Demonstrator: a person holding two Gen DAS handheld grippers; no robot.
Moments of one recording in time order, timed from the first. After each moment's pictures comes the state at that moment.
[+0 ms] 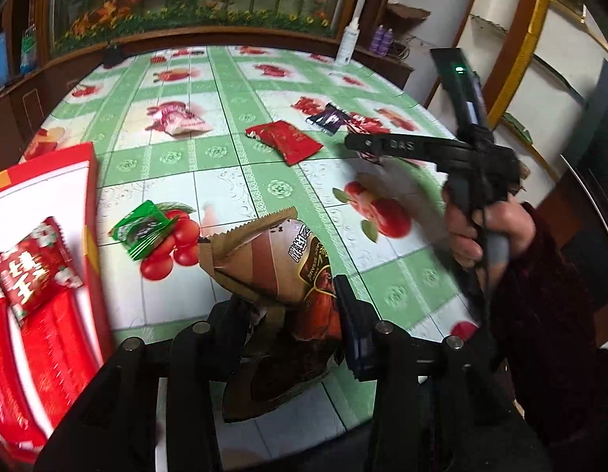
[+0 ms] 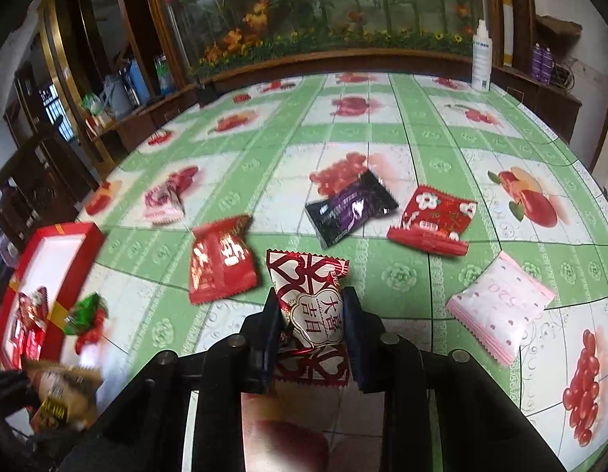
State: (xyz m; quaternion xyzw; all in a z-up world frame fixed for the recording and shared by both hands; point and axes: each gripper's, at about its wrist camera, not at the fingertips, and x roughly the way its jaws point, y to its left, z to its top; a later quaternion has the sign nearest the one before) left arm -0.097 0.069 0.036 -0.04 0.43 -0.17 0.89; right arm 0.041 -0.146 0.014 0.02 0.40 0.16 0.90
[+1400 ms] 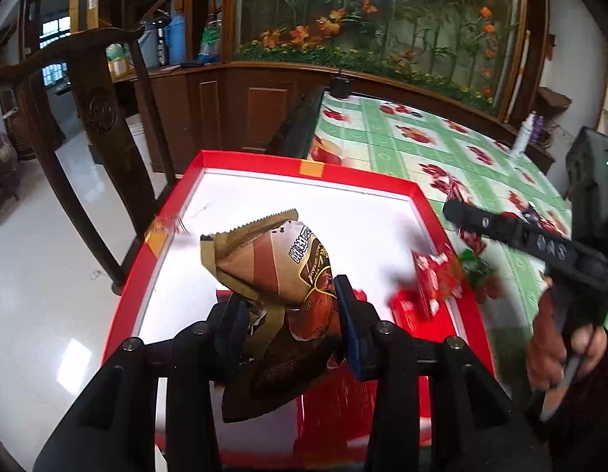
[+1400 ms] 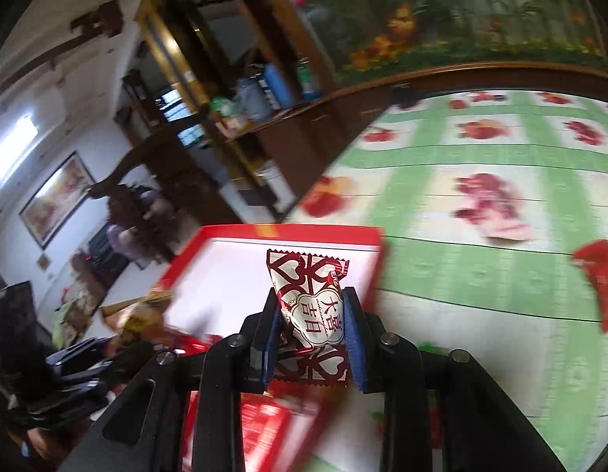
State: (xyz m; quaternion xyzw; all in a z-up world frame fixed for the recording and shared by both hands) left arm -0.131 0.282 0.046 -0.09 0.37 0.12 0.92; right arm -0.020 0.097 0.032 0.07 0.36 0.40 0.84
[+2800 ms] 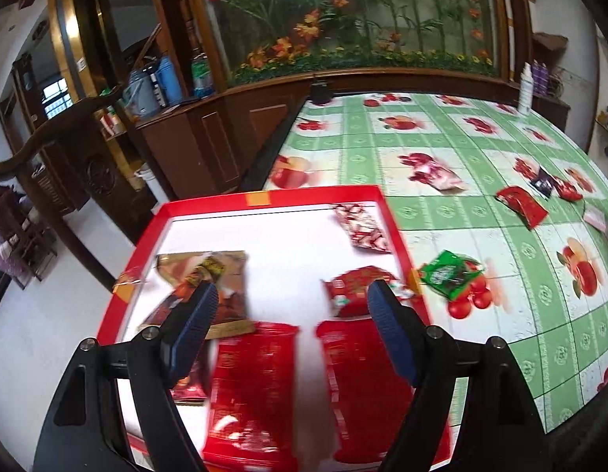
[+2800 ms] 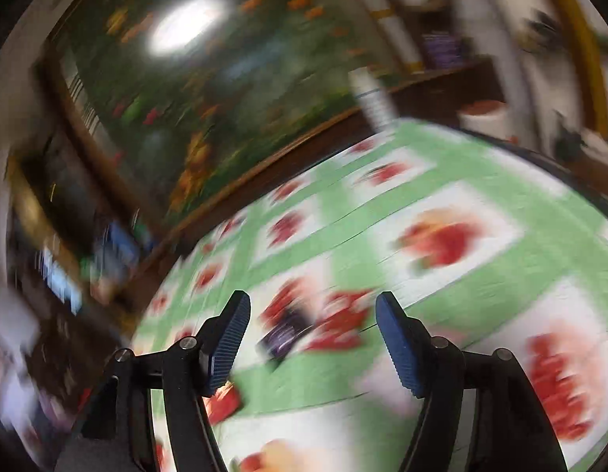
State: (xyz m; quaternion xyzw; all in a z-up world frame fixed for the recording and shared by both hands) left arm -0.099 0.185 0.056 0.04 0.36 0.15 0.92; right arm 0.041 -0.290 0.052 0.29 0.25 0.06 0.92
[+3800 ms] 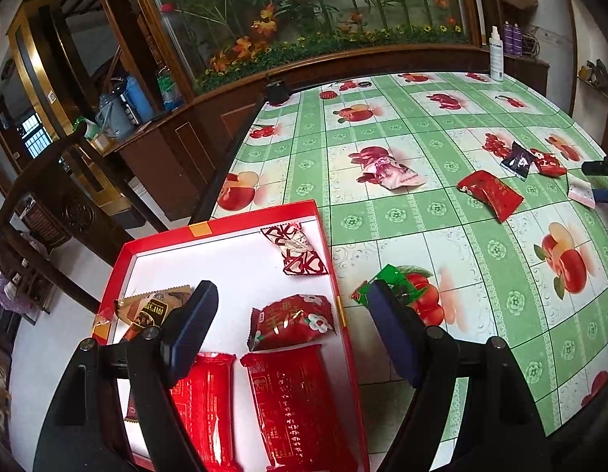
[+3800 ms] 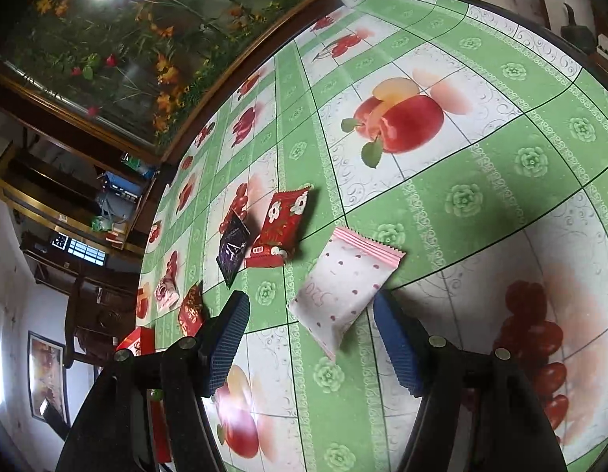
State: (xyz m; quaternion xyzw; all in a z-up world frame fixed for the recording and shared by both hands) left arm -0.065 0.130 0.068 0.10 0.39 0.13 0.90; right arm 0.073 -0.302 -0.003 0.30 0.47 0.14 0.82
